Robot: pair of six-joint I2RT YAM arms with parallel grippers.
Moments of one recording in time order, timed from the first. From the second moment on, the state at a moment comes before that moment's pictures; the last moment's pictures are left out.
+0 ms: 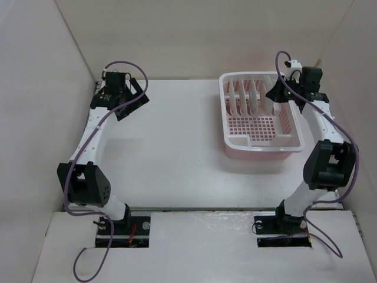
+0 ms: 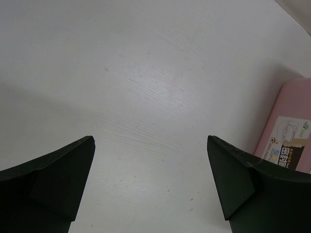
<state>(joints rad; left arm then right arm) -0.10 1.53 1.48 -0.72 -0.05 -0.62 -0.15 1.69 1.49 -0.35 -0.53 -0.02</state>
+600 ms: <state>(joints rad) -0.10 1.53 1.48 -0.72 -0.05 -0.61 -0.15 1.77 1.49 -0.35 -0.48 -0.01</state>
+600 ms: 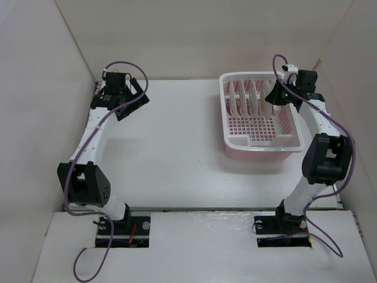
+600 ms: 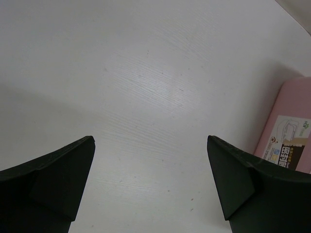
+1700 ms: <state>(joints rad) -0.23 1.54 1.53 -0.75 -0.13 -0.58 -0.14 1.59 1.61 -0.40 -0.38 0.06</state>
